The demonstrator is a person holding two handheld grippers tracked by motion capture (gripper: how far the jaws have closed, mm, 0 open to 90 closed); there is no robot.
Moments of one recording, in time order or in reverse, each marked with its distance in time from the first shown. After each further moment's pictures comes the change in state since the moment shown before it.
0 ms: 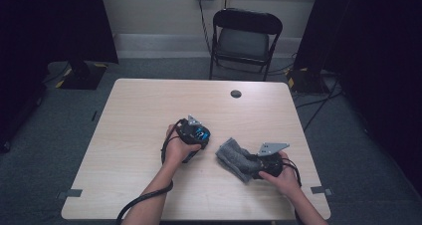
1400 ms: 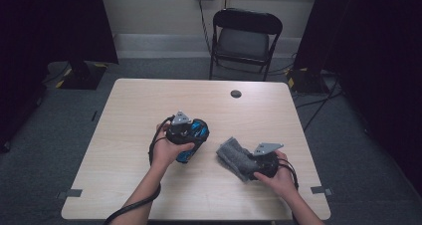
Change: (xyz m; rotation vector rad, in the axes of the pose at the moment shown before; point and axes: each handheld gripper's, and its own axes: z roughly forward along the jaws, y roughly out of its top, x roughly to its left) left arm -0.004 0.004 -0.060 -0.228 -0.148 -0.048; right arm 0.012 0.010 0.004 0.115 -0.147 0.032
